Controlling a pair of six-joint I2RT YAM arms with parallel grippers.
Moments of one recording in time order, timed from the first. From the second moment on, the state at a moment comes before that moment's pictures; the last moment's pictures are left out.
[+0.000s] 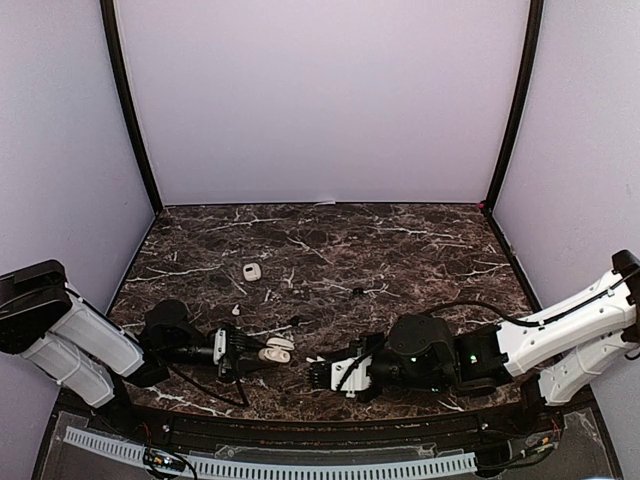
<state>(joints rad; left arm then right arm) -0.86 1.45 0.14 1.12 0.65 0.43 1.46 1.36 0.67 0.28 0.23 -0.64</state>
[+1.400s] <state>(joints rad) -0.86 1.48 0.19 1.09 0.74 0.36 1.48 1.47 0.77 0.17 0.27 -0.79</state>
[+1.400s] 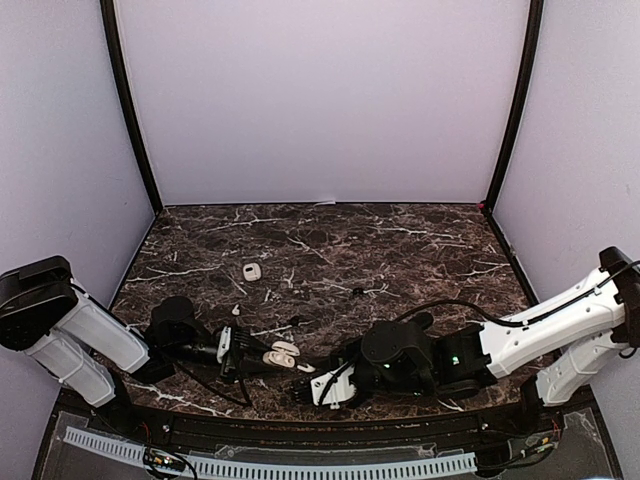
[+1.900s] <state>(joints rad) -0.87 1.43 0.16 1.09 0.63 0.45 1.48 1.54 0.99 0.07 0.21 -0.33</state>
